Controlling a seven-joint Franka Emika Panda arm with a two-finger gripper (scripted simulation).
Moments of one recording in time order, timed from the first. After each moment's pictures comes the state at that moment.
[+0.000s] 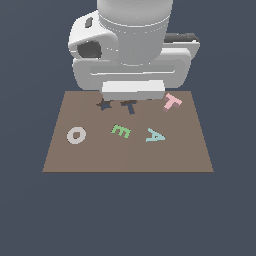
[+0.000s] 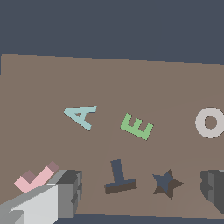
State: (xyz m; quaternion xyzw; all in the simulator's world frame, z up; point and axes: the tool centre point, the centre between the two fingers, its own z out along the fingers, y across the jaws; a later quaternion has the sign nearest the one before) arm 0.002 0.006 0.169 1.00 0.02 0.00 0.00
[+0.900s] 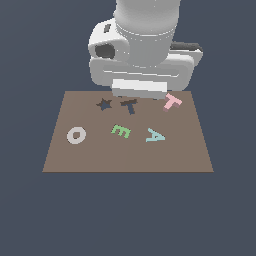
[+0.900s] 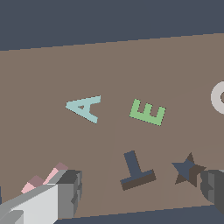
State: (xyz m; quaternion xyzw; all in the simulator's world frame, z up) arm -0.021 0.025 0.148 1.00 -0.04 0.00 0.00
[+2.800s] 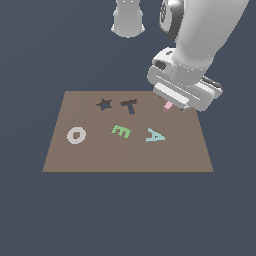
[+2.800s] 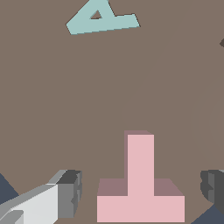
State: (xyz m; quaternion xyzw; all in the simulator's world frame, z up) arm -0.080 0.149 0.050 0.94 -0.34 0.00 0.00
